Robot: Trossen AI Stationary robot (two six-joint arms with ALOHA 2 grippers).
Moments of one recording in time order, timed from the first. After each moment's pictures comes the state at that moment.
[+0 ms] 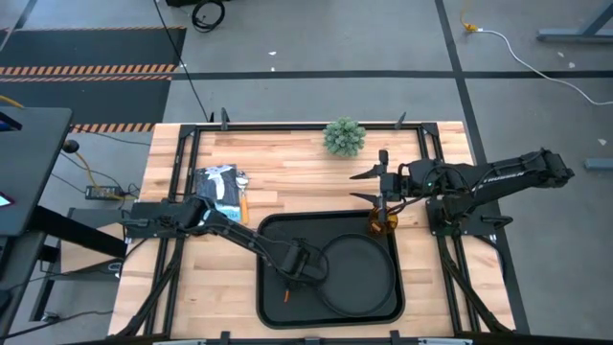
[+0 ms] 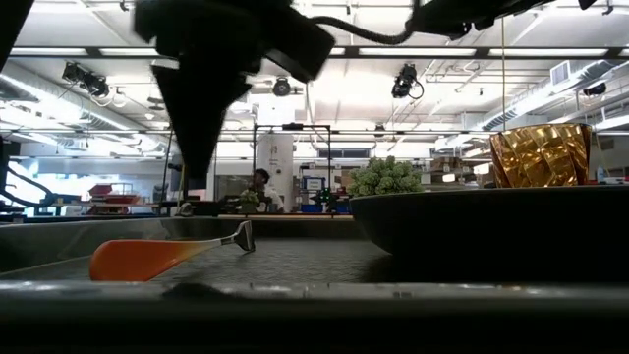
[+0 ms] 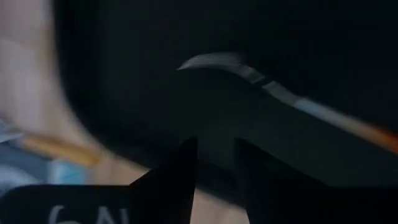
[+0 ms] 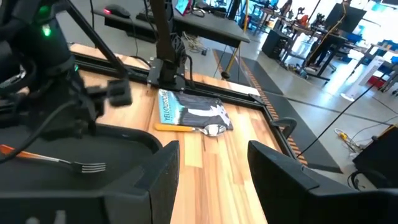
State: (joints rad) left arm -0.41 2.24 1.91 -1.40 -0.18 -0.72; right arm 0.09 0.90 0.68 0.00 0.22 -0.25
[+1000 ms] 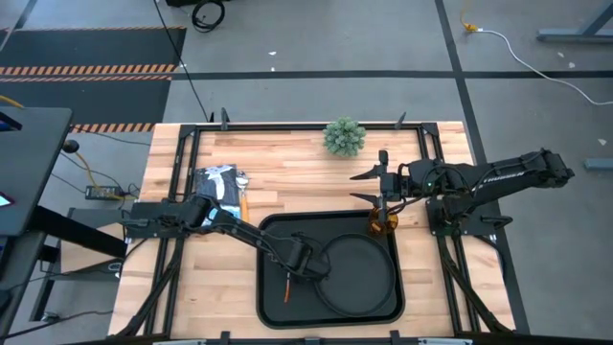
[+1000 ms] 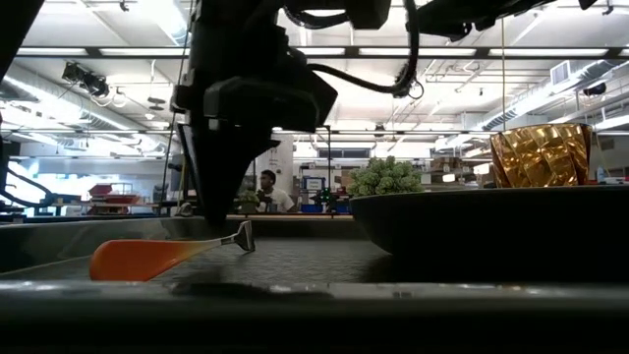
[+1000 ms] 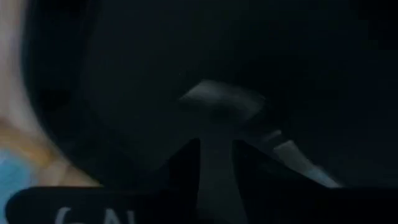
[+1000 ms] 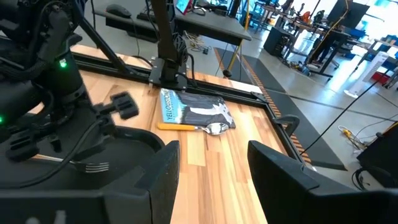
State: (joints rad) left arm -0.38 2.26 1.82 -1.26 -0.18 -0.96; right arm 0.10 0.90 0.68 -0.01 0.21 -0.23
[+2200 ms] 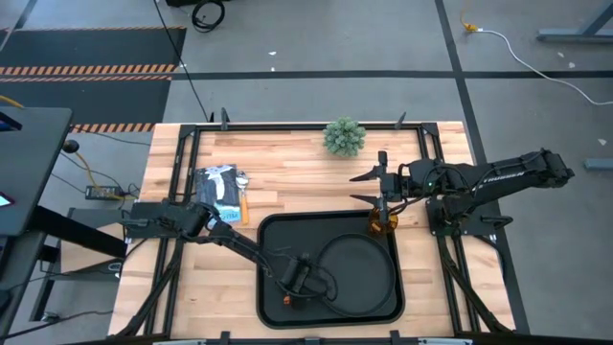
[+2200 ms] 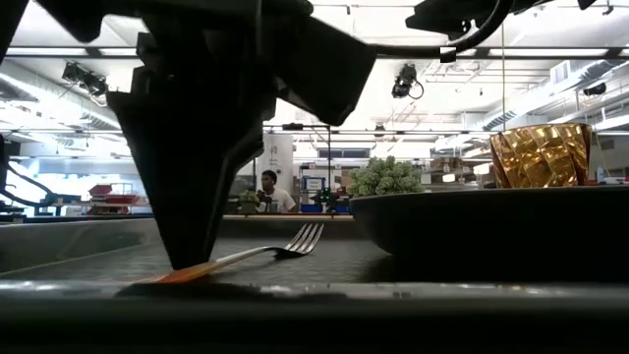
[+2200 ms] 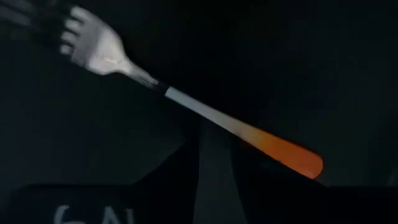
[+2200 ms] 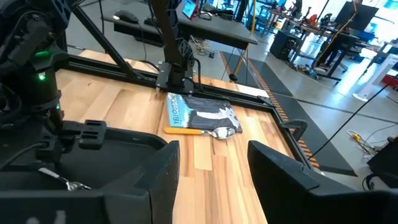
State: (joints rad) left arm -0.47 2.29 1.83 -1.05 0.02 -0.62; right arm 0.10 0.90 0.68 0.00 0.18 -0.23
